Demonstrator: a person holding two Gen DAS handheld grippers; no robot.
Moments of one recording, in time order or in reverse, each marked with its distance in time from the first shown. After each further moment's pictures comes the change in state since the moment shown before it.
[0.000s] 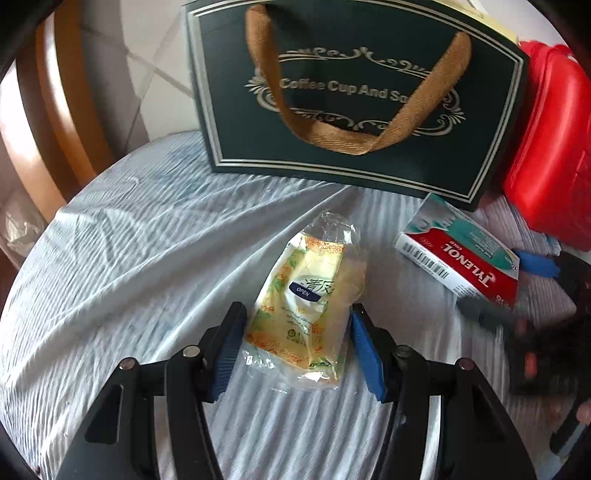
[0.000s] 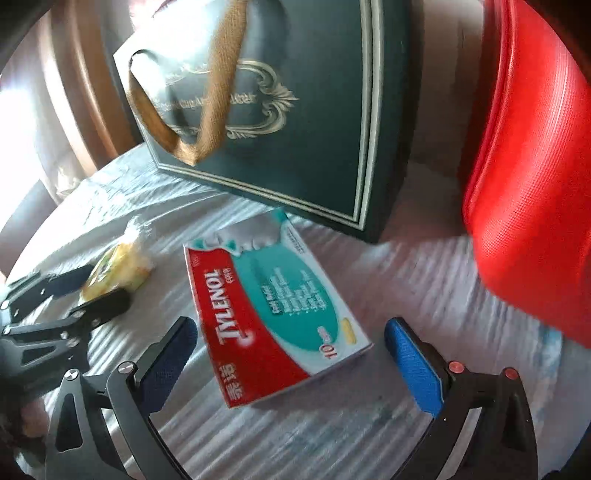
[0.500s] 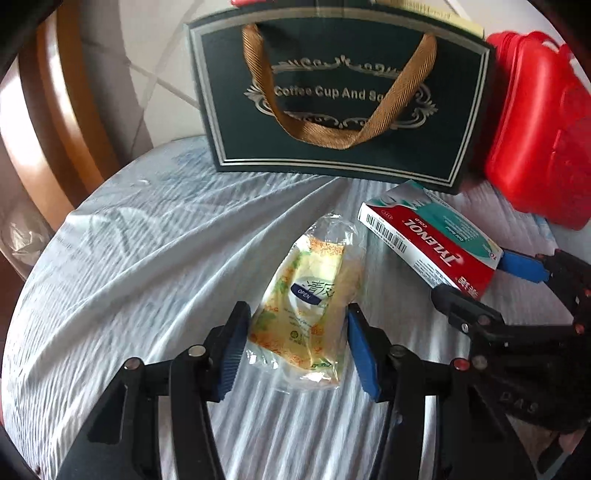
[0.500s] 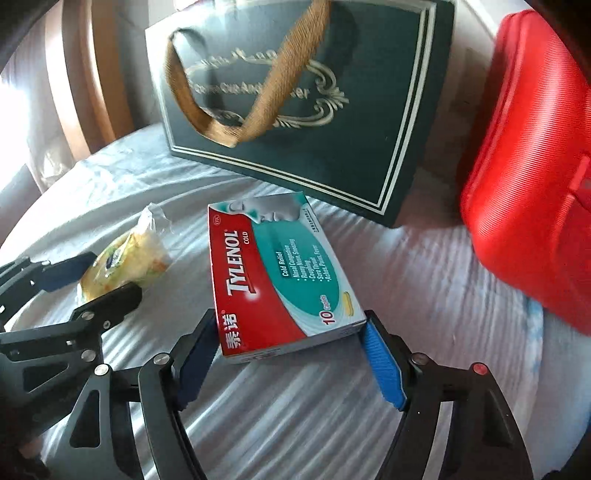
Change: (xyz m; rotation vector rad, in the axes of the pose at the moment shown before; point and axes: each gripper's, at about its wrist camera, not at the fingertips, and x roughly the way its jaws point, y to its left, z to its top) left arm -0.036 0.003 -0.018 0.022 -0.014 0.013; right arm -0.023 0.043 -0.014 0.023 -0.039 -0.146
